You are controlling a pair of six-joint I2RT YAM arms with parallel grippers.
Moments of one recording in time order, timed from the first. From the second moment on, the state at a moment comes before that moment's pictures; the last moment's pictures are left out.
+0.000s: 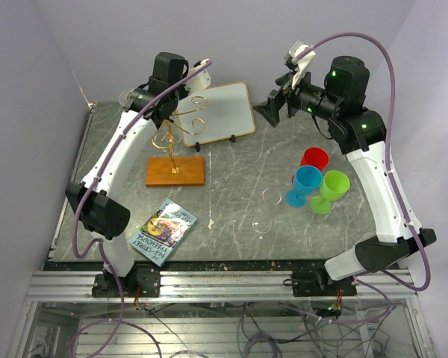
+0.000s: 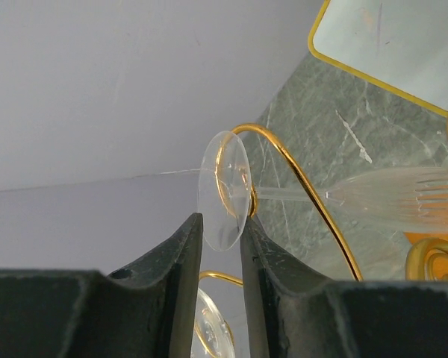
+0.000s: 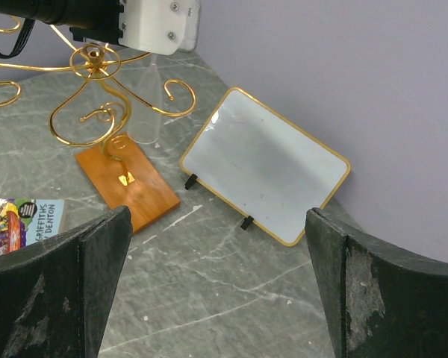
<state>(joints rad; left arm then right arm) -0.45 1.79 2.03 -0.72 -0.44 0.91 0.38 1.47 1.90 -0.60 -0.48 -0.29</state>
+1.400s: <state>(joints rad) -0.45 1.70 2.11 -0.87 -0.19 0.69 0.37 1.40 1.82 -0.61 -0.42 -0.35</state>
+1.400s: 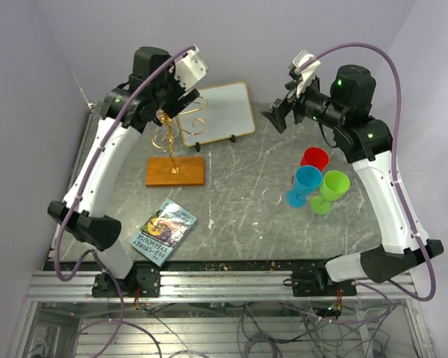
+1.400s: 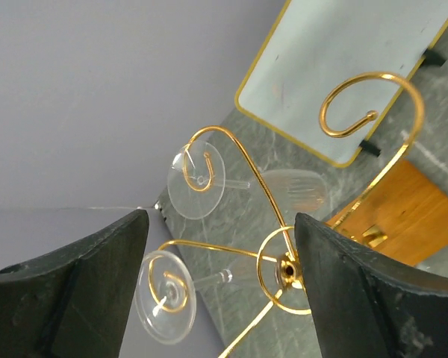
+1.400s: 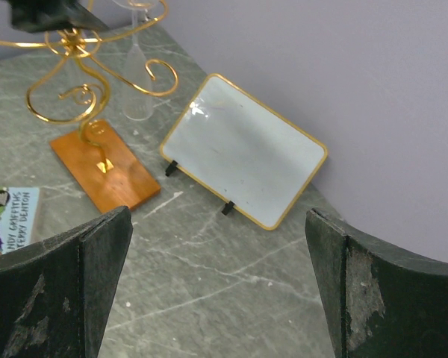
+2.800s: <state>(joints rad) -0.35 1.37 1.84 -0.77 -0.03 0.49 0.55 1.50 1.55 -1.28 -0.33 -0.73</state>
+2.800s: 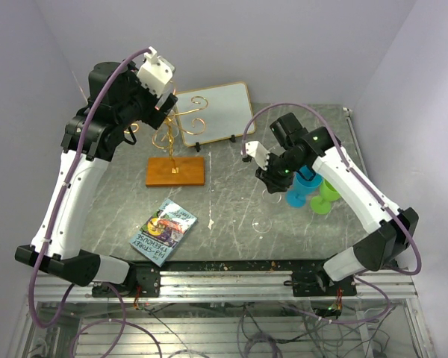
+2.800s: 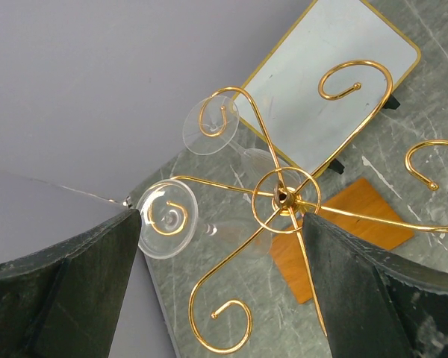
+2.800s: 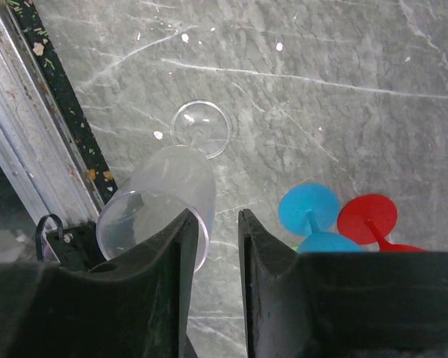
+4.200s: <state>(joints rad) -0.29 1.30 1.77 -0.68 0.08 0.45 0.22 1.47 1.81 -0.69 -0.28 -0.46</state>
